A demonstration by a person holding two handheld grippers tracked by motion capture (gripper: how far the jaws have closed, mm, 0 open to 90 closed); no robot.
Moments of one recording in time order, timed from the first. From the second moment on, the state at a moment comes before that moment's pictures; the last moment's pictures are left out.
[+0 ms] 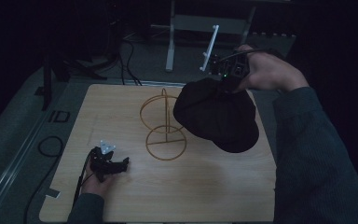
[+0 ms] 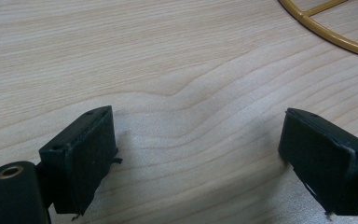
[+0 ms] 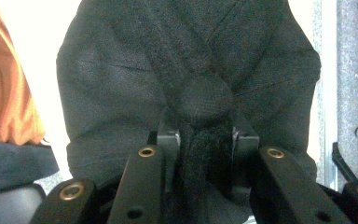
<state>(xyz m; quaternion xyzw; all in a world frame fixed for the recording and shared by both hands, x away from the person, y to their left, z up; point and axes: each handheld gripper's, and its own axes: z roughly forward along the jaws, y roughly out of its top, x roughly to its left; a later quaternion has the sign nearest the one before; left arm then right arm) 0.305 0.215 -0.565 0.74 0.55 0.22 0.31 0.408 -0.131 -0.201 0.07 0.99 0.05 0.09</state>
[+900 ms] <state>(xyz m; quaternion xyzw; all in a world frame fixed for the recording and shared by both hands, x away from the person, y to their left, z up) 0.305 0.215 -0.565 0.74 0.55 0.22 0.31 0.418 -0.091 -0.193 0.06 0.99 0.07 0.11</state>
